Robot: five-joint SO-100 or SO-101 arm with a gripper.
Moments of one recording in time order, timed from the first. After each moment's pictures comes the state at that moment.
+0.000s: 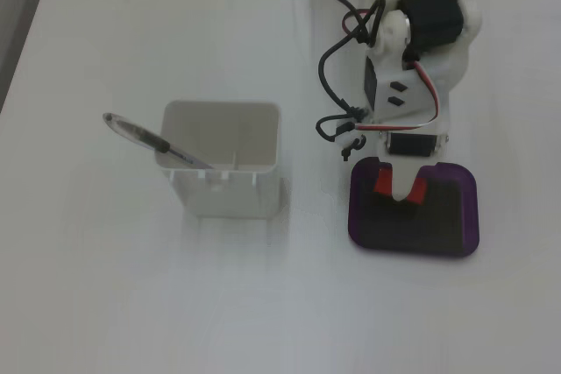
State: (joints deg) arm -10.6 51.0 41.1 78.9 10.6
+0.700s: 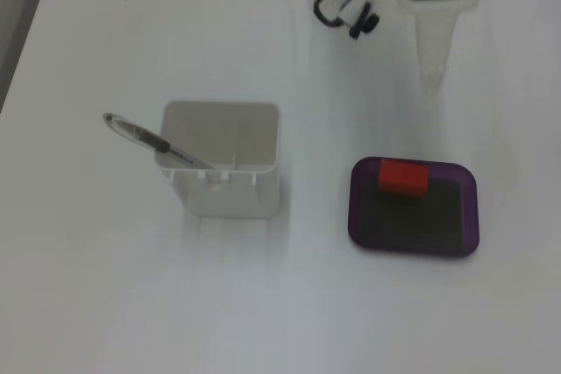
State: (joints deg) arm -11.3 76.3 31.4 96.8 7.8
